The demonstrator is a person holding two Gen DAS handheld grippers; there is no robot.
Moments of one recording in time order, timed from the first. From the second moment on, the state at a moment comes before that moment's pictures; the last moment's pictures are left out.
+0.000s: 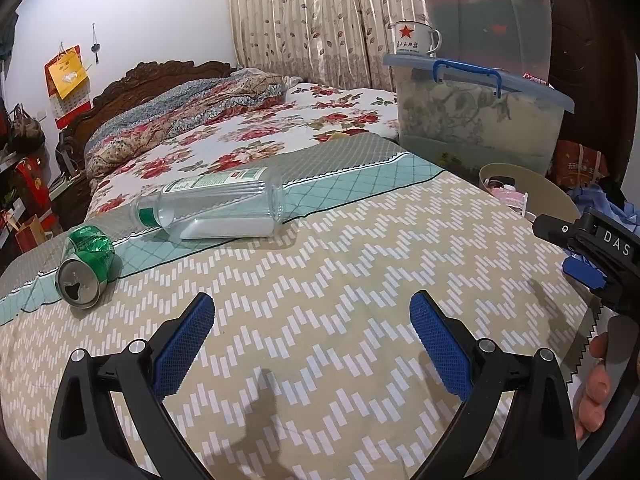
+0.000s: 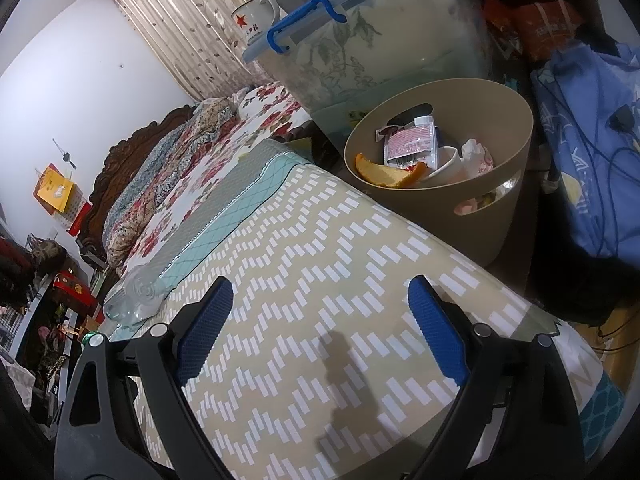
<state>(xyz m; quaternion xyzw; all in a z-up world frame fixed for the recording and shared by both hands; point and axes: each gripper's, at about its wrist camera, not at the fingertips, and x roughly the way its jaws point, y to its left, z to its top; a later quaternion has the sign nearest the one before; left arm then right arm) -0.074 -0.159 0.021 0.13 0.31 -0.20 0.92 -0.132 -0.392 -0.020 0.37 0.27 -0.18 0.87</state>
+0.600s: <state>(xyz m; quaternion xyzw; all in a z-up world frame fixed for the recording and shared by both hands) -0.073 -0.158 0.022 0.13 0.31 -0.21 0.92 -0.132 -0.394 -0.023 0.37 0.28 -0.18 0.87</state>
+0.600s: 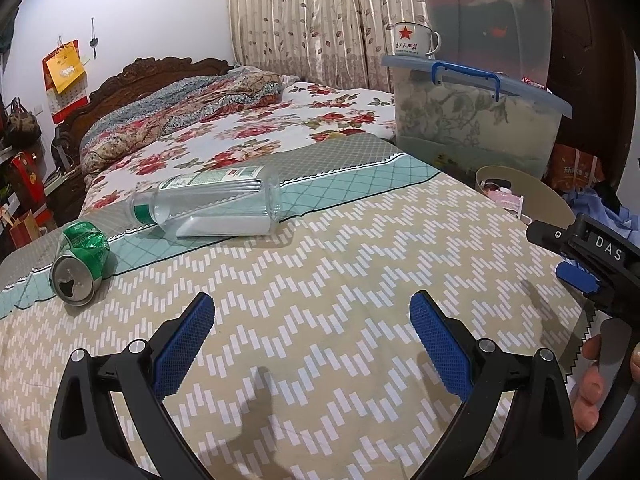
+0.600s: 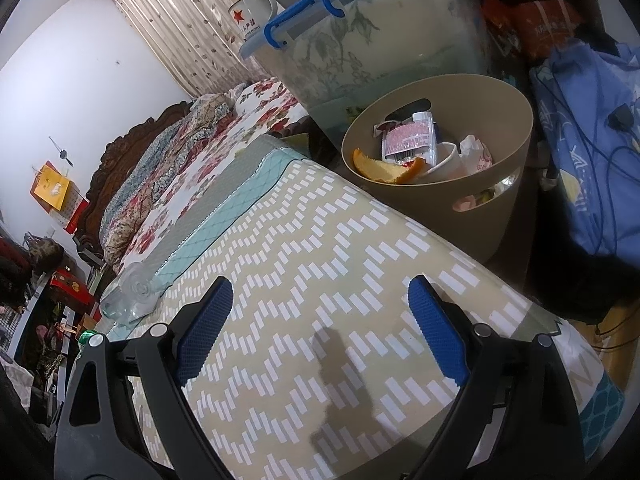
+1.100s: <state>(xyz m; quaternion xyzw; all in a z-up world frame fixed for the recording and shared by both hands) -0.073 -0.158 0.022 0.13 0.31 -0.21 0.92 -0.131 -0.394 -0.023 0.37 0.28 -0.19 0.87</state>
